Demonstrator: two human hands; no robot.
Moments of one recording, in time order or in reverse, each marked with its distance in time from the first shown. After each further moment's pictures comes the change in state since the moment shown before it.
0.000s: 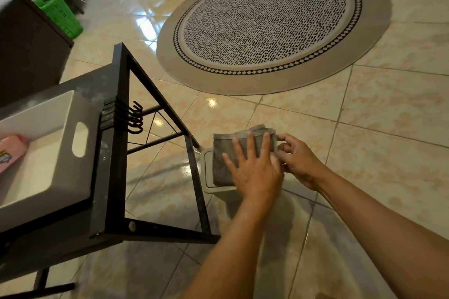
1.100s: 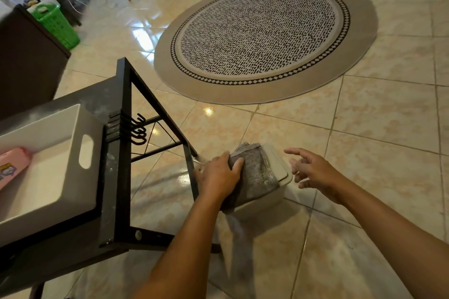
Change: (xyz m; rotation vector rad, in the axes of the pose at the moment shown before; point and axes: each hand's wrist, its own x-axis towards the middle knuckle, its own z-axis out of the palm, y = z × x) left_hand 0.024 -0.073 -0.044 -0.169 -0.116 -0.083; right_hand -0.031 -0.011 -0.036 -0.130 0.030 0.121
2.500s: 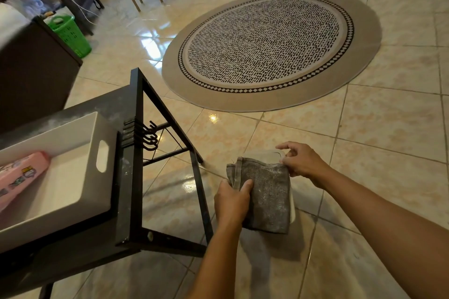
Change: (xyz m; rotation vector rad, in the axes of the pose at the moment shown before) left_hand -0.043 0.007 0.025 -0.763 0.034 -0.345; right_hand 0.033 -0.035 0.020 -0.332 0.102 -0.078
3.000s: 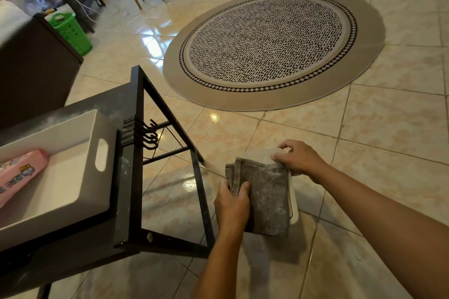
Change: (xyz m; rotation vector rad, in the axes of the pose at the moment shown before) left_hand -0.011 -0.005 -0.001 -0.153 0.052 0.099; right_hand 0.009 -0.008 0.006 -0.093 0.012 0.032
